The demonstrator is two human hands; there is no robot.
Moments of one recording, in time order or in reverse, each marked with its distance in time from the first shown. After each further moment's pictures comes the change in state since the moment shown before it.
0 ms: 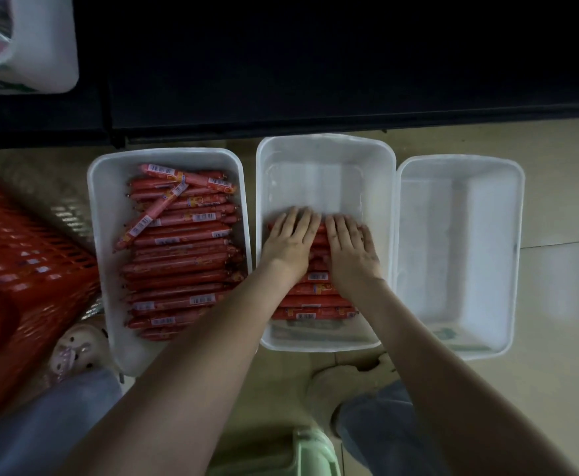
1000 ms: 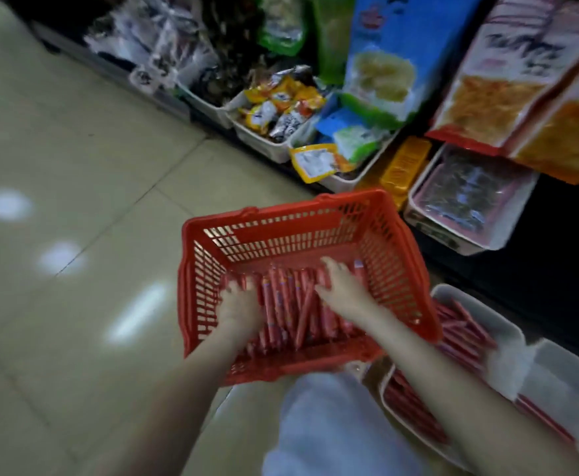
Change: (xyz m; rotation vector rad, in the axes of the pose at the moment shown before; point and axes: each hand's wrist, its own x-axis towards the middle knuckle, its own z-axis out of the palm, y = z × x) left_hand -0.467 -0.338 0.016 -0.638 0.271 -1.113; right_hand -0.113 -0.507 -0.158 0.261 -0.079 -0.647
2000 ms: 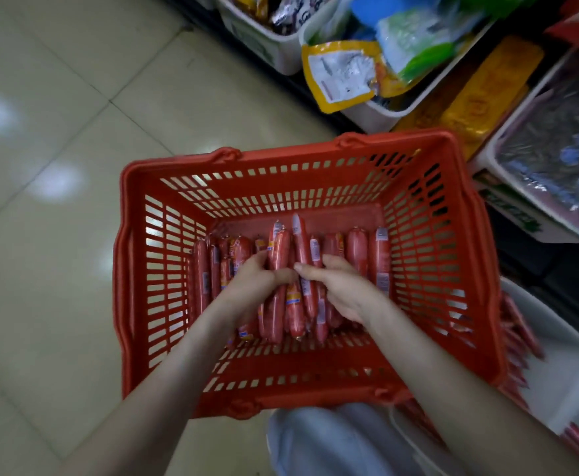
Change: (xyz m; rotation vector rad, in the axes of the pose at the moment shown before) left_hand 0.067 0.038 0.033 -1.341 -0.410 -0.128; right_hand 0.077 0.043 0.053 1.033 -0.314 0.416
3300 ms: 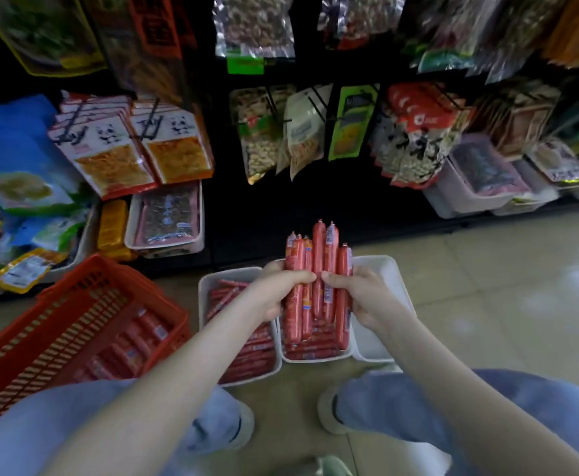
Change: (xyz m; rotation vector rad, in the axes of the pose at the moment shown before) left_hand -0.334 -0.036 0.393 0.555 -0.701 0.187; right_hand -0.512 0.160 -0.204 0.680 0.718 -0.558
